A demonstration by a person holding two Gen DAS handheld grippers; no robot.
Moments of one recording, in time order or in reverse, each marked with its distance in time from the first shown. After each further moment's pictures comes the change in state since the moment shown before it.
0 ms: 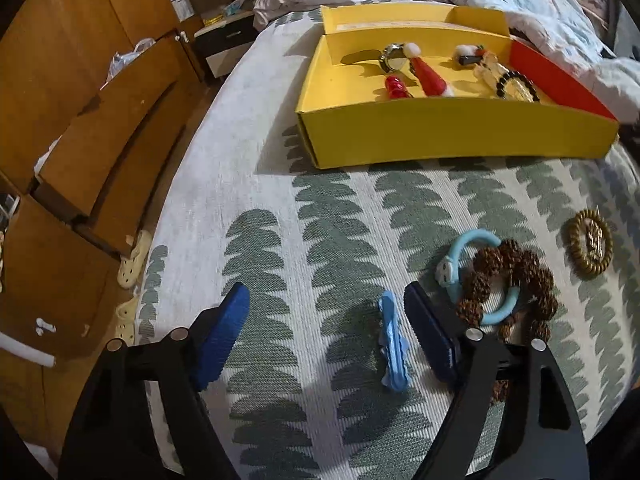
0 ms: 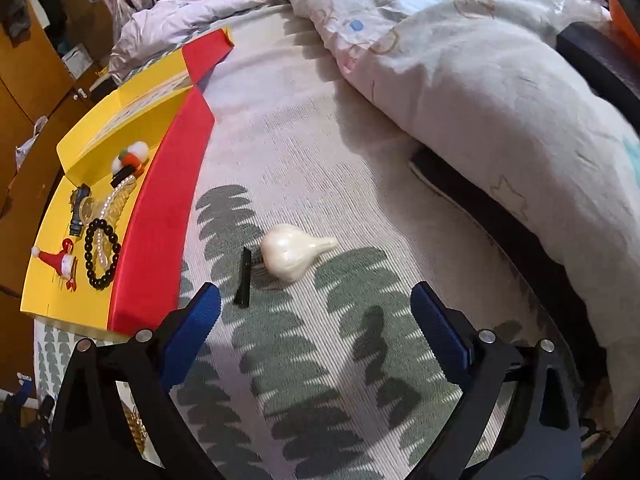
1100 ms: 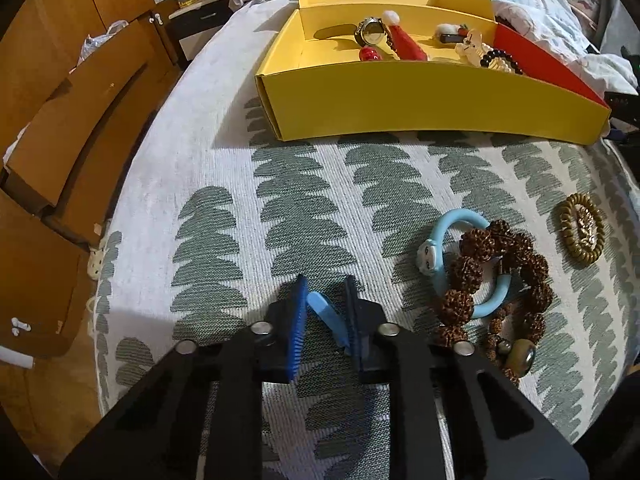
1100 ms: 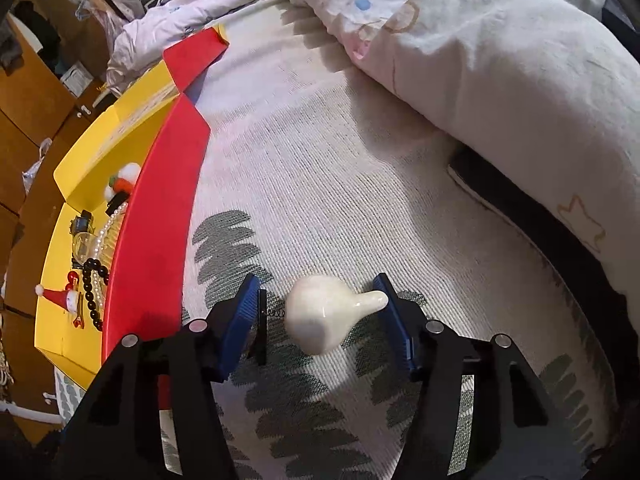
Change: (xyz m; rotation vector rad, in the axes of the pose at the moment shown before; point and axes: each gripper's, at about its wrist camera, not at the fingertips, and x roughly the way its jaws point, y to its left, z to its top) left arm 0.021 0.000 -0.001 -0.006 0.058 -0.123; right arm 0.038 -0.006 0.023 0.078 0.033 0.087
